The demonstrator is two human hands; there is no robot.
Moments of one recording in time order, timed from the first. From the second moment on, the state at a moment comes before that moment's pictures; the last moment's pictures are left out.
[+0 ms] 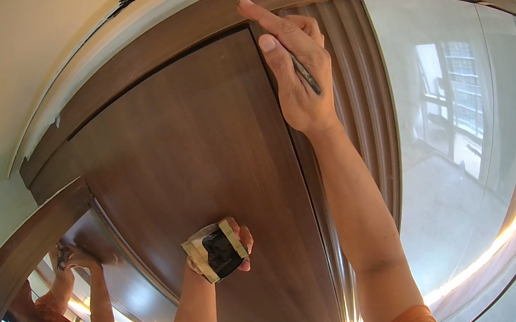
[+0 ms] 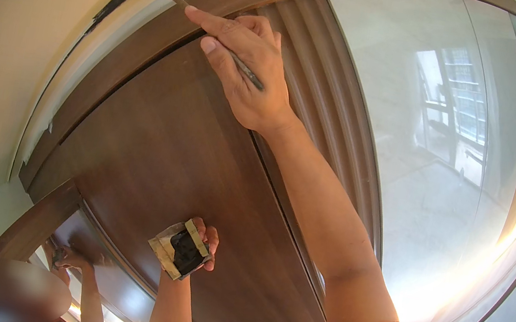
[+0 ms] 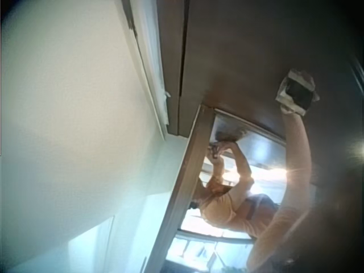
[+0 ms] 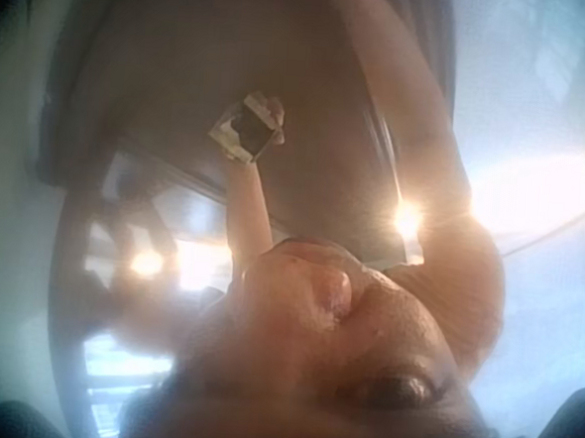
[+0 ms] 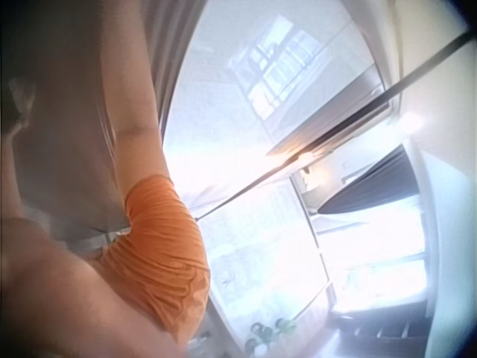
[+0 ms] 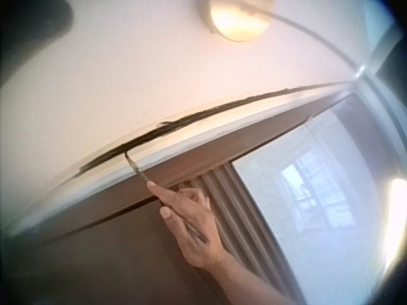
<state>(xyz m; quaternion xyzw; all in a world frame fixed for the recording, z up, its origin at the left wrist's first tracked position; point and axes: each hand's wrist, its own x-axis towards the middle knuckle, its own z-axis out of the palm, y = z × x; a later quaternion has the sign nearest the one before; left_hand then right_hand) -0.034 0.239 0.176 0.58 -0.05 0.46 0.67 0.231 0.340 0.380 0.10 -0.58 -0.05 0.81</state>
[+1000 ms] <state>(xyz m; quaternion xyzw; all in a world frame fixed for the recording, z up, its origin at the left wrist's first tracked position) -0.055 0.201 0.131 0.57 0.03 0.59 0.56 0.257 0.166 0.068 0.02 -0.32 0.58 0.75</state>
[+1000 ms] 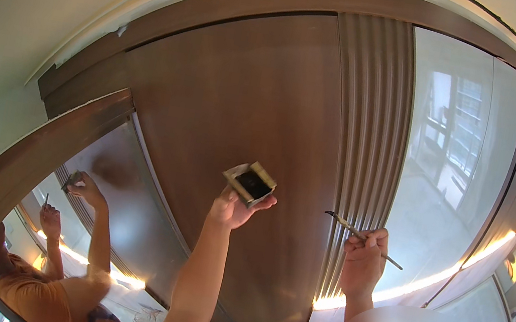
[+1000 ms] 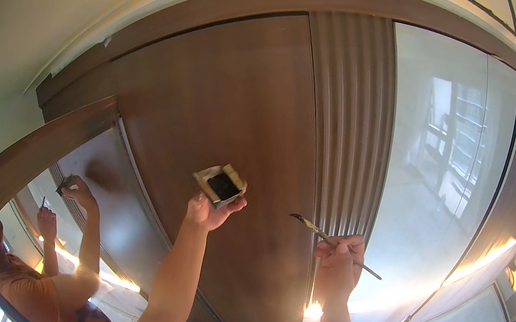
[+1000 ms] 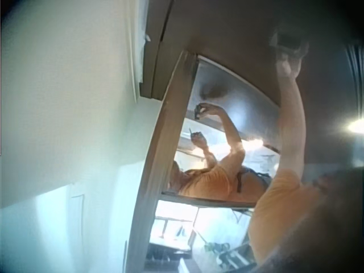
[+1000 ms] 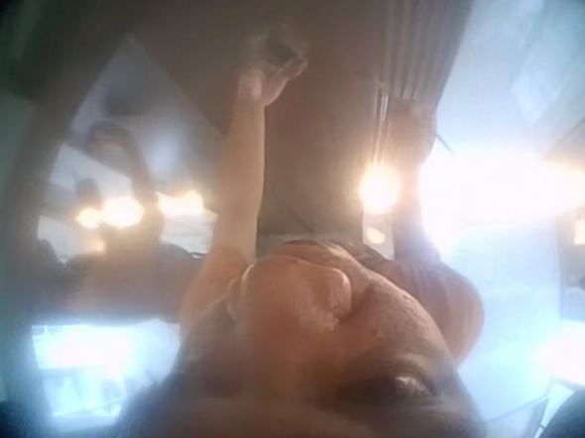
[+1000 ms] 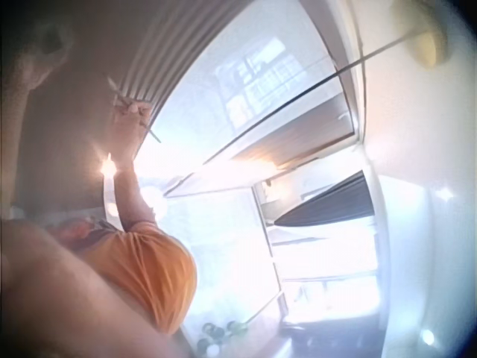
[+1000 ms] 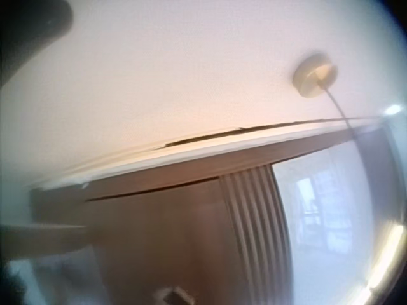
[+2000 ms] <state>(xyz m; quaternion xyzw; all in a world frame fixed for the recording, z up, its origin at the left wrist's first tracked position) -0.066 -0.032 0.042 0.43 0.08 0.76 0.49 0.173 0.077 0.082 -0.06 -0.50 0.53 0.68</state>
